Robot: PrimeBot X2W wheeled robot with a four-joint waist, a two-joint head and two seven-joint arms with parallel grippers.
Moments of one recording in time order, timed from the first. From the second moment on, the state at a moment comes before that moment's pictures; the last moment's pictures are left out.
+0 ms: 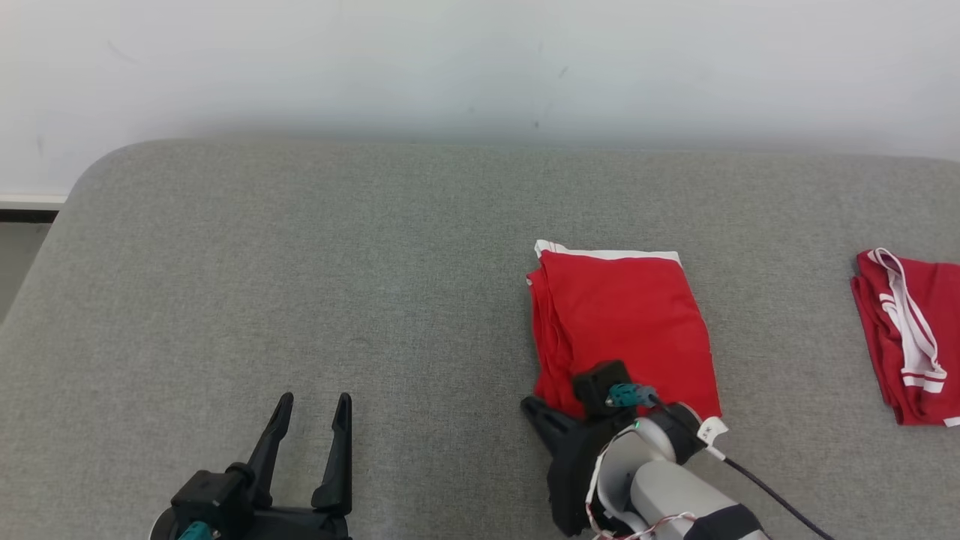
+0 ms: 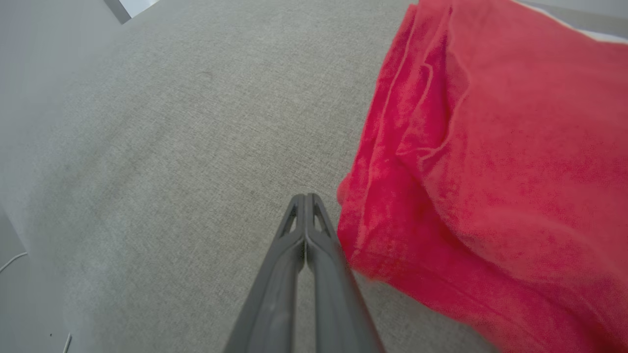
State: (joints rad) left arm -0.08 0.05 -0.14 0.18 -0.27 -0.08 -0.26; right arm -0.62 -0.06 0.76 0.92 0.56 0.13 -0.03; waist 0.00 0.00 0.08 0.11
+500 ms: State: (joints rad) left arm -0.05 0.05 -0.06 0.19 -0.24 -0.07 -0.26; right arm -0.58 -0.12 0.68 0.72 0.66 0.13 -0.23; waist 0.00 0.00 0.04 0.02
